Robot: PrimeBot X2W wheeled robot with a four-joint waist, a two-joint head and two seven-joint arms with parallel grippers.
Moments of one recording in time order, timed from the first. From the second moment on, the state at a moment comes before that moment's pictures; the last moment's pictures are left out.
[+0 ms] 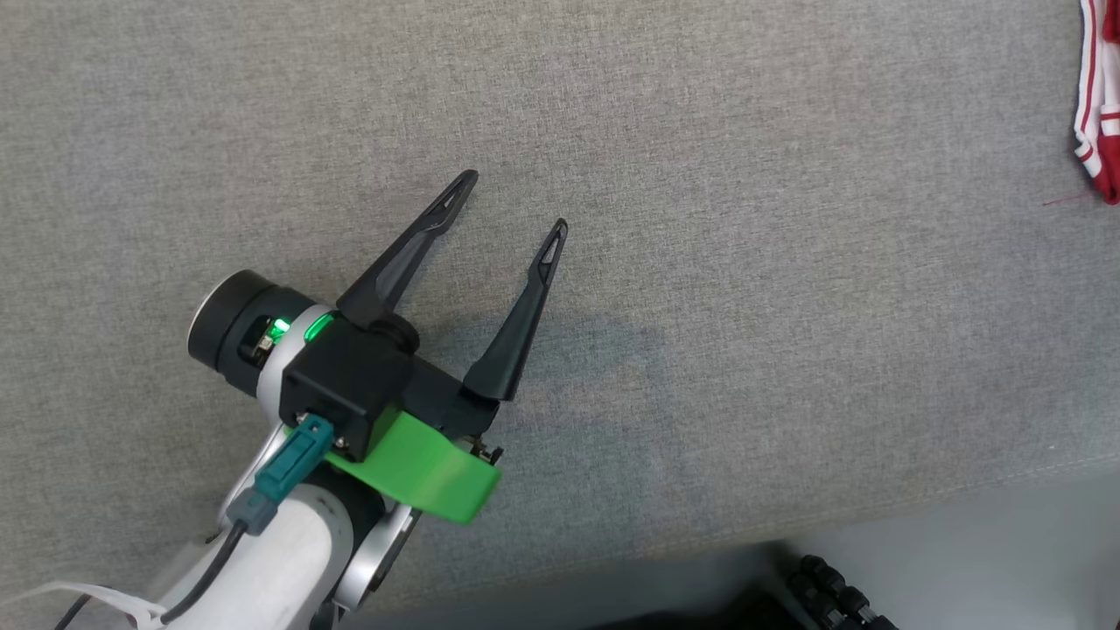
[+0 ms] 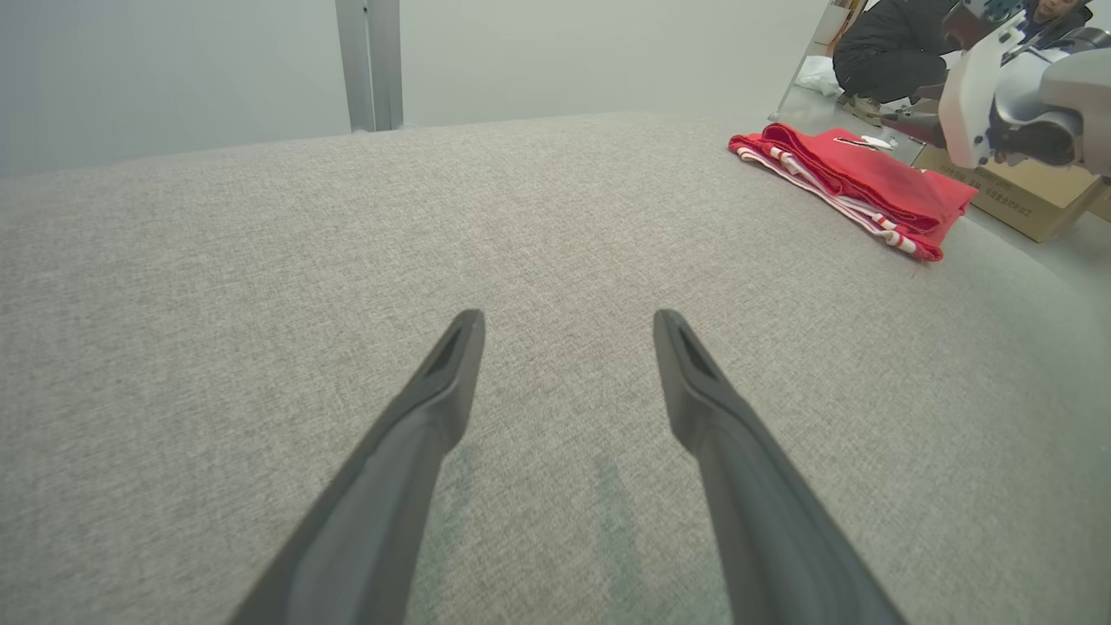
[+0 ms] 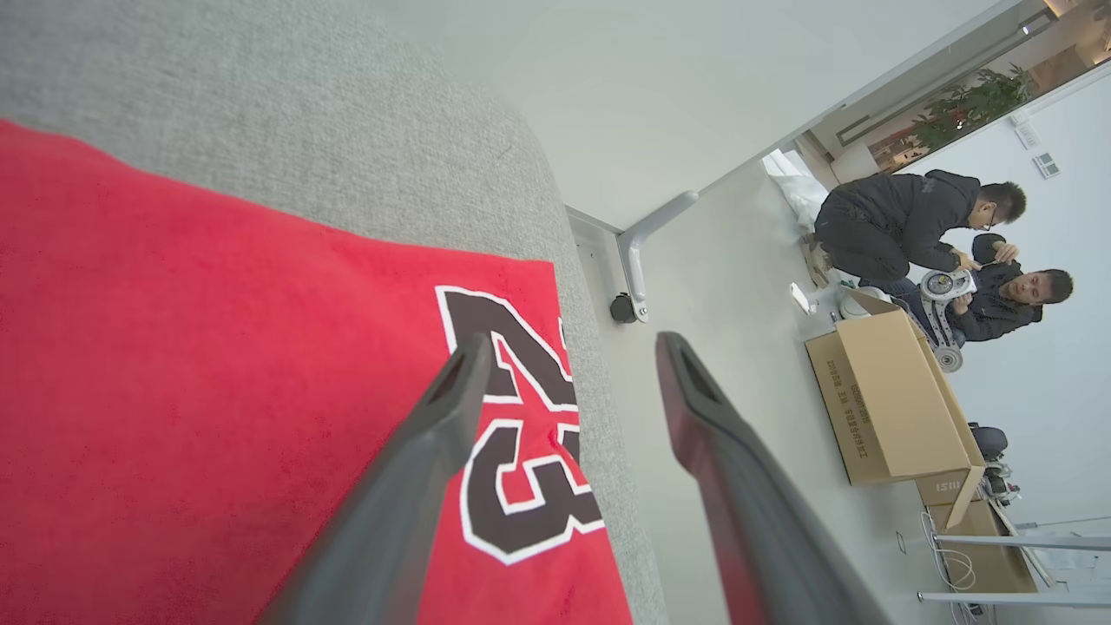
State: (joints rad) left arm -0.48 0.41 -0.68 -0.33 -0.38 0.15 0.06; right arm -1.05 -0.46 -0.44 0.83 -0.50 0.13 -0.02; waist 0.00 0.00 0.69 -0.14
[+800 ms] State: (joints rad) left arm -0.32 0.34 -0.52 -0.02 -0.54 0.24 -0.16; right arm -0.71 -0.17 -0.42 0.67 -0.23 0.13 -0.26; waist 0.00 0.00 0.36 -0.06
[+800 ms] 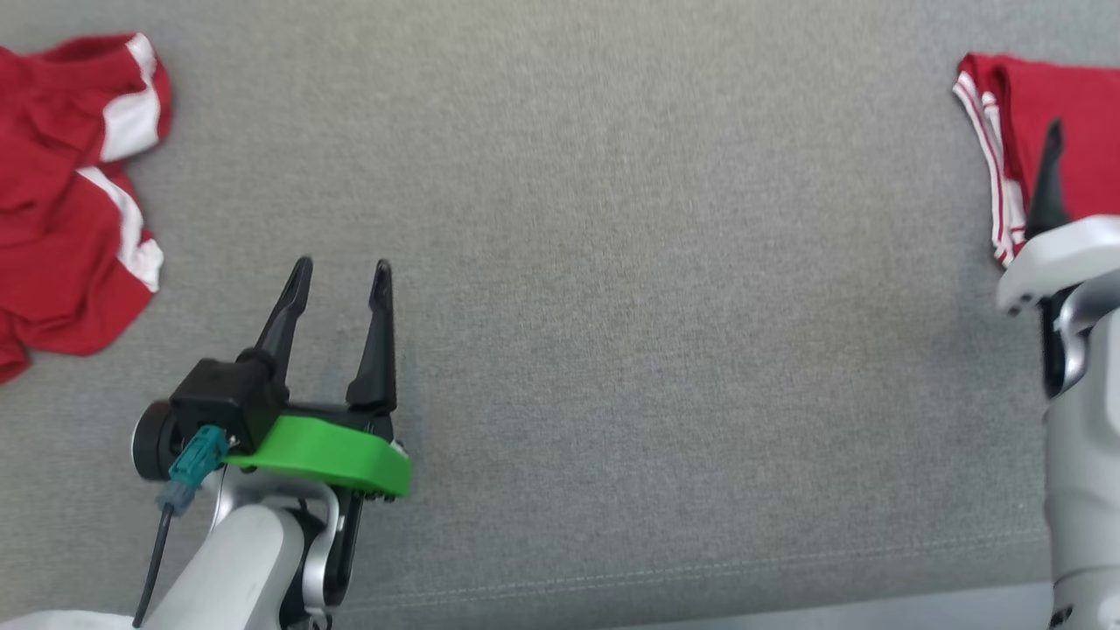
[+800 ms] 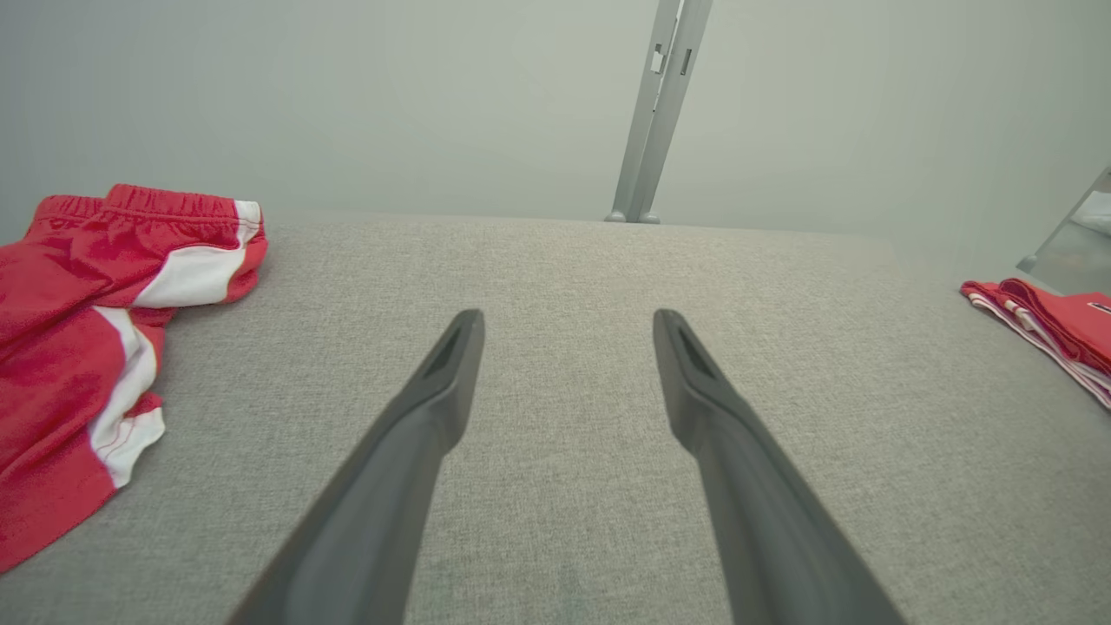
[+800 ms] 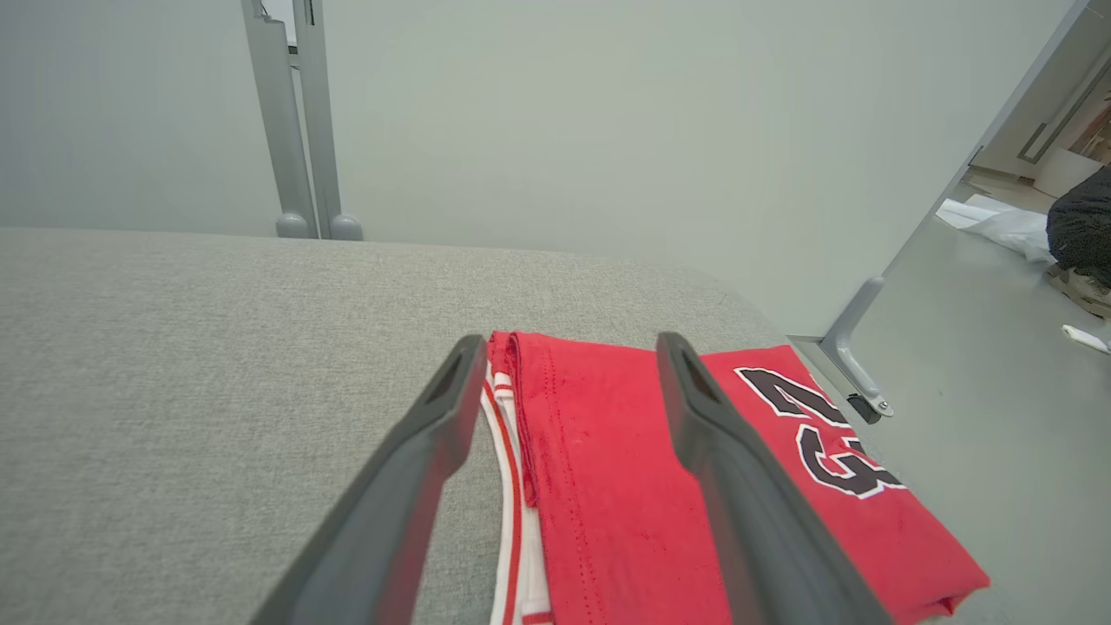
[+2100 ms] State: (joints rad) left arm 0.00 0.35 -0.37 0.18 -0.49 0.14 -0.26; right arm -0.04 -0.05 -0.05 0.26 0.11 0.13 -0.16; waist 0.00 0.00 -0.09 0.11
